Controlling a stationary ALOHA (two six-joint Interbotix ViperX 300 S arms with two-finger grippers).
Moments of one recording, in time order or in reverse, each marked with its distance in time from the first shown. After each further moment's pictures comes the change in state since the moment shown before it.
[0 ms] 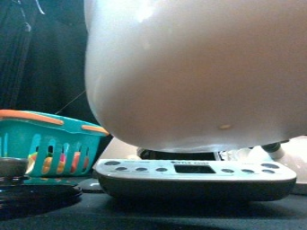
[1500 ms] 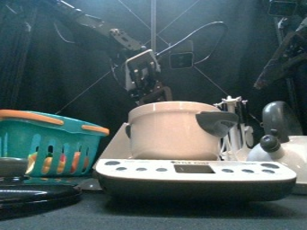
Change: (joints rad) left arm 0.270 -0.057 0.021 0.272 0.123 0.000; right arm -0.006 -0.002 0.026 0.020 -0.002 0.002
